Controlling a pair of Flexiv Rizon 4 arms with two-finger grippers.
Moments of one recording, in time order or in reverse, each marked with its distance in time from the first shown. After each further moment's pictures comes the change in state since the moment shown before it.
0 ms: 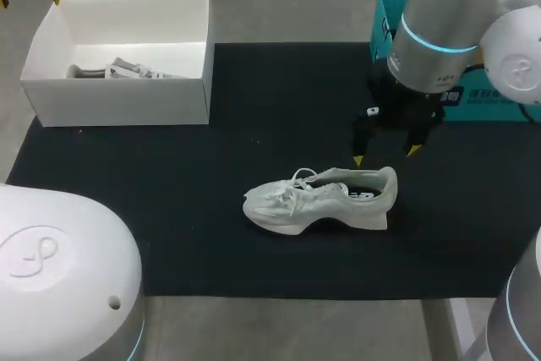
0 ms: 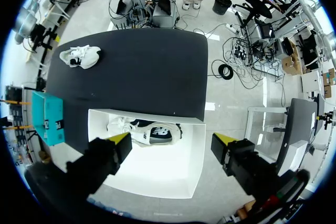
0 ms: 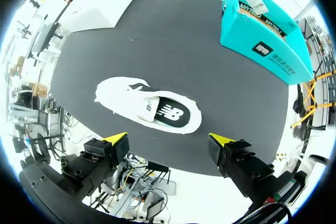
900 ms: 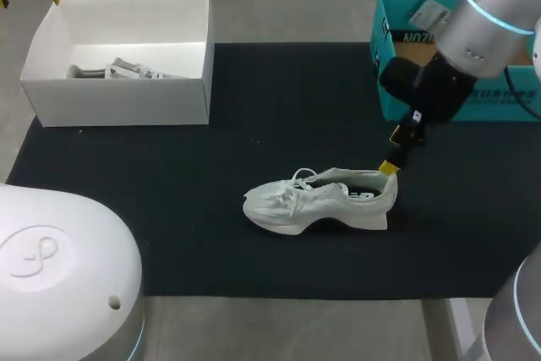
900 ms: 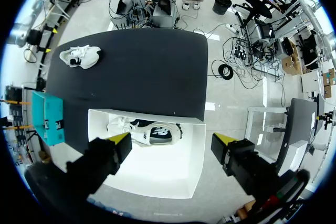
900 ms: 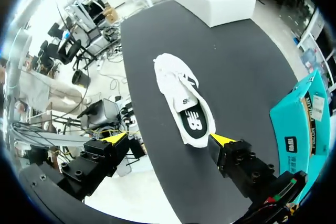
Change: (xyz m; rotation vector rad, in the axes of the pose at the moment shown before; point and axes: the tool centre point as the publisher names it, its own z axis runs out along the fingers) left arm 0.000 0.000 0.000 0.000 0.000 0.000; right arm -0.014 -0.015 -0.015 -0.038 0.299 -0.851
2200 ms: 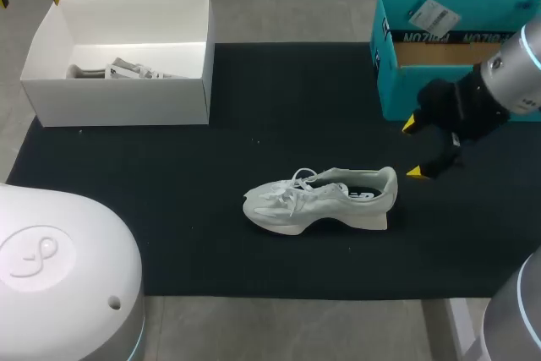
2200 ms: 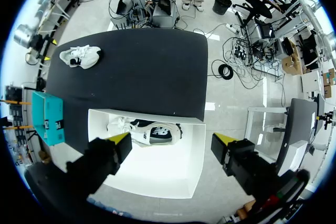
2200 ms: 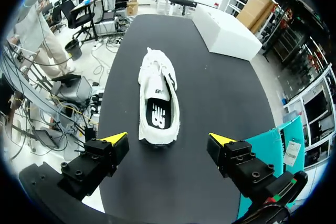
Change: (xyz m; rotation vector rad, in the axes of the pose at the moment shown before) left arm 0.000 0.000 0.000 0.000 0.000 0.000; right arm -0.069 -0.042 0.025 -0.181 -0.216 -0.371
